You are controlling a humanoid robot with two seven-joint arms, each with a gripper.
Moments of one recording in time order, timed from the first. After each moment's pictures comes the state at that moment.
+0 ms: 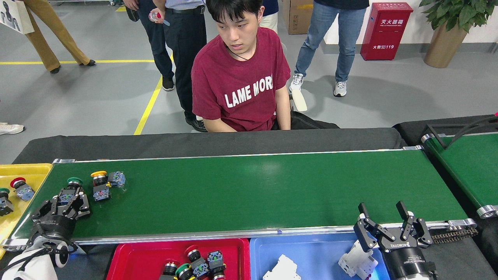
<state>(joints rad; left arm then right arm) -0.32 0.37 0.08 -0.80 -1.44 -0.33 0.28 0.13 -0.01 -0.11 -1.65 1.36 -0.18 -0.07</state>
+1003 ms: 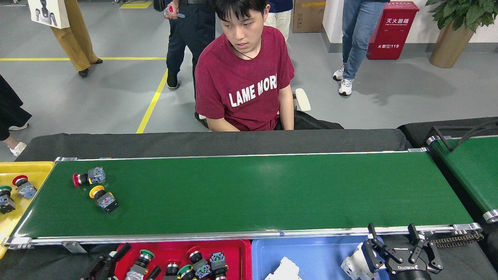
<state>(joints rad) 0.29 0.25 0.14 -1.66 -1.42 -0.35 0.24 0.19 -0.05 -0.09 -1.68 1.36 -0.03 -0.06</state>
